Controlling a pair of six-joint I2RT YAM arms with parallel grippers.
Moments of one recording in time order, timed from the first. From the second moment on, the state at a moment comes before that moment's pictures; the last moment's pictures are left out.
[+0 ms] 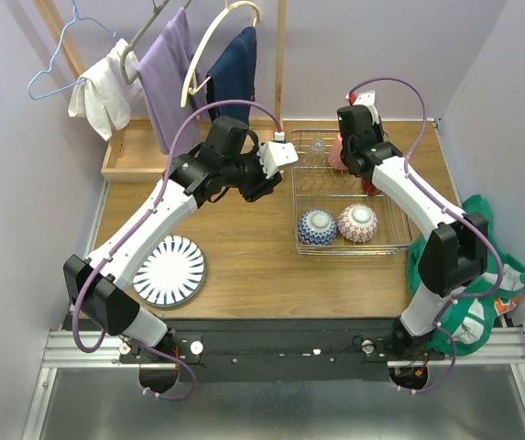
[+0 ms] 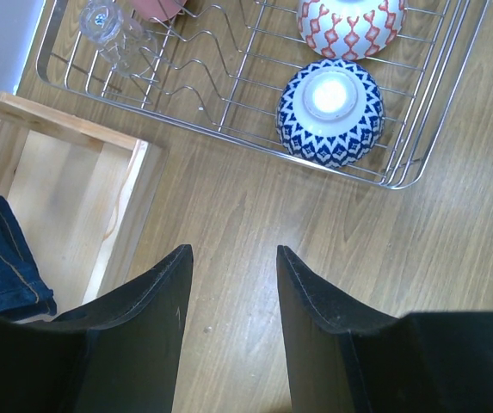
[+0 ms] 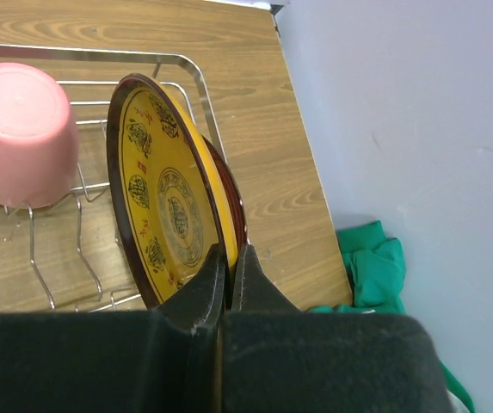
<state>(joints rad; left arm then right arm) -0.61 1.49 1.57 -0.72 0.38 0.53 0.39 1.74 1.54 -0.41 0.88 -0.11</state>
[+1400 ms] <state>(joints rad) -0.61 1.39 1.29 -0.82 0.40 0.72 0.37 1.80 1.43 -0.40 0.79 -0.13</state>
